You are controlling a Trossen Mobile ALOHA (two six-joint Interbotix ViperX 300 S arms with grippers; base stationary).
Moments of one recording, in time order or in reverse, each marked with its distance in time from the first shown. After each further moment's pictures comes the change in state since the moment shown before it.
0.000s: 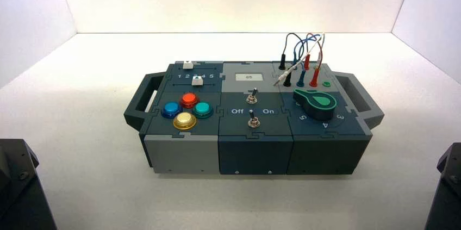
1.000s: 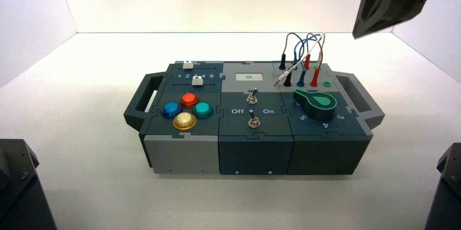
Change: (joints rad) left arm -0.244 0.244 -0.115 -0.002 0.232 -0.002; right arm -0.002 0.359 -0.038 0.021 0.095 0.000
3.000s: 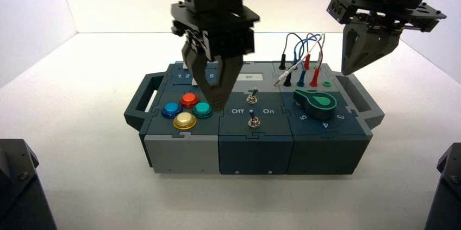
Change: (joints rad) left arm -0.664 0.387 -0.222 -0.021 0.448 0.055; right arm 0.000 0.244 -0.043 0.069 0.040 -0.008
